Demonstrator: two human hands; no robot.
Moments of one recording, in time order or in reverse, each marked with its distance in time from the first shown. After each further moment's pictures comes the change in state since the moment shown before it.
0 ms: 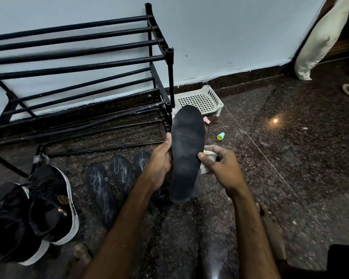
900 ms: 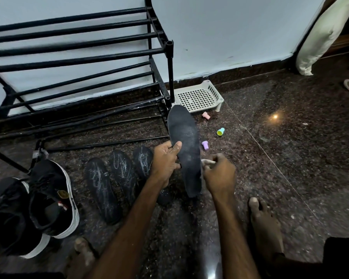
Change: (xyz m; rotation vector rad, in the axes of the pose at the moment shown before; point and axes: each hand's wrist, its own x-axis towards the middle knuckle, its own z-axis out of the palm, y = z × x) left_hand -0.001 -0.022 0.008 0.233 0.177 0.090; right_hand -0.021 0.013 0.021 -0.709 0.397 0.124
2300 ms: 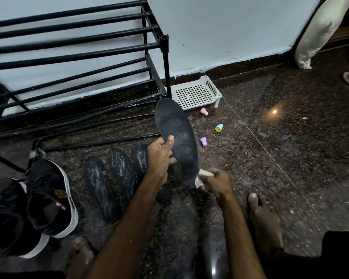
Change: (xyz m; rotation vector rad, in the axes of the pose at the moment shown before) left_hand 0.007 -0.005 -0.002 -0.143 0.085 -0.027; right_hand 0.018 0.076 0.049 0.524 -0.331 0.376
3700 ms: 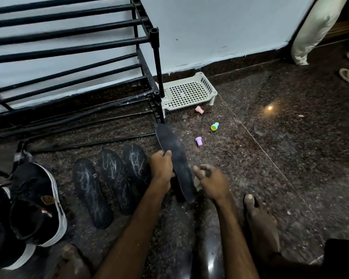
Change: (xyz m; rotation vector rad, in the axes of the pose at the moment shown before) left_hand 0.027 -0.054 0.012 0.202 0.245 -0.235; right_hand -0.016 -0.024 -0.008 -0.426 0.012 -0.247
